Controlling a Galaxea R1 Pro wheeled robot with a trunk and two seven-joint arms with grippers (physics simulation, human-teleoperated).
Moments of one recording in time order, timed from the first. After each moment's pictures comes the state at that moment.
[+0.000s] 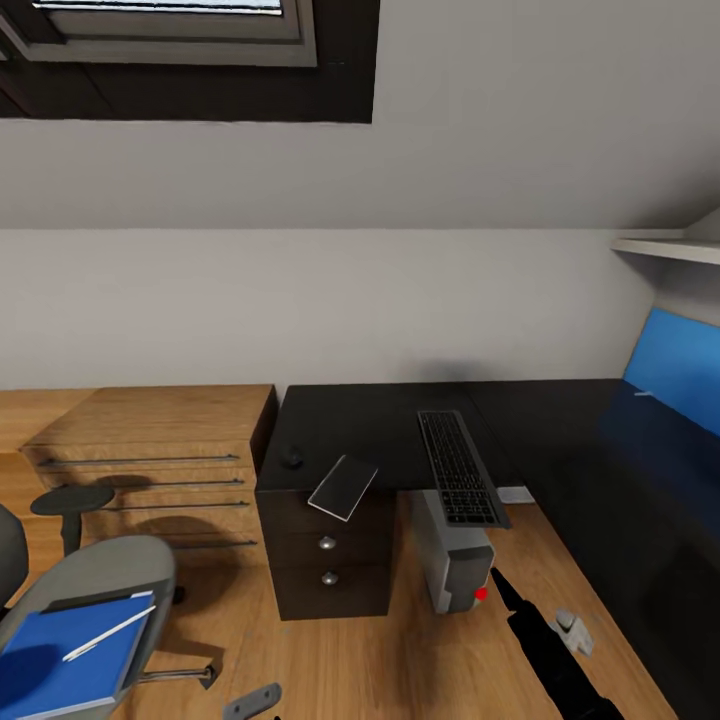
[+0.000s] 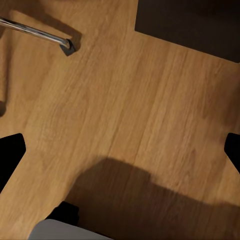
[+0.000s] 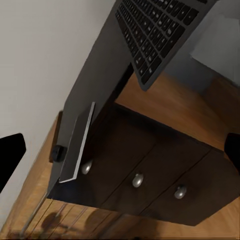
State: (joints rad) left arm -0.05 0.00 -0.47 -0.98 0.66 0.12 0.66; right arm 0.00 -0.15 0.02 -1.20 -1.14 0.02 0.33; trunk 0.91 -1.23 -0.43
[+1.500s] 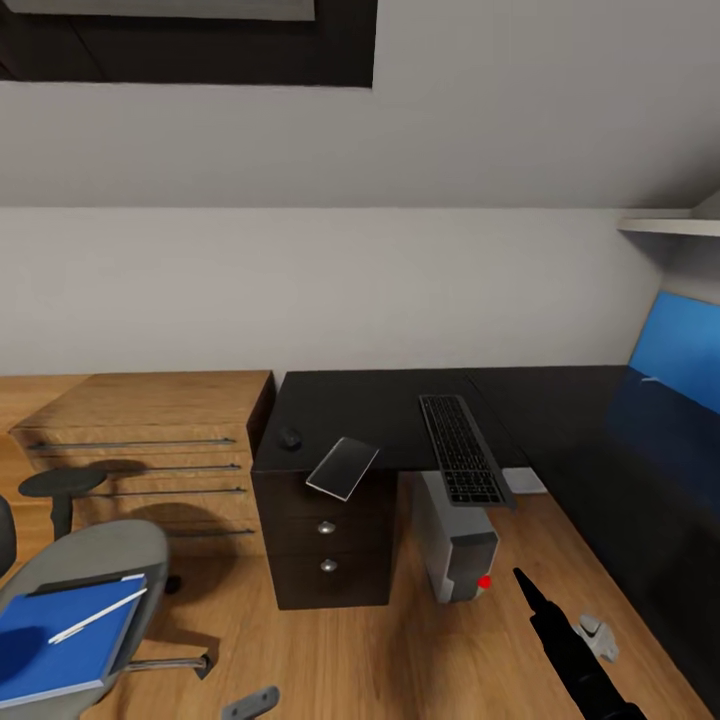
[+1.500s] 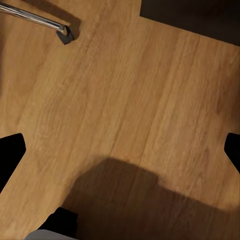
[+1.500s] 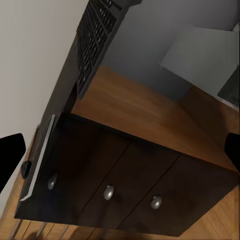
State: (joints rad) left arm -0.05 0.00 -0.47 -0.97 0.66 0.12 0.66; right arm 0.00 -0.14 -0.09 -1.18 -1.15 0.07 0.33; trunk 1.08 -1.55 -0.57
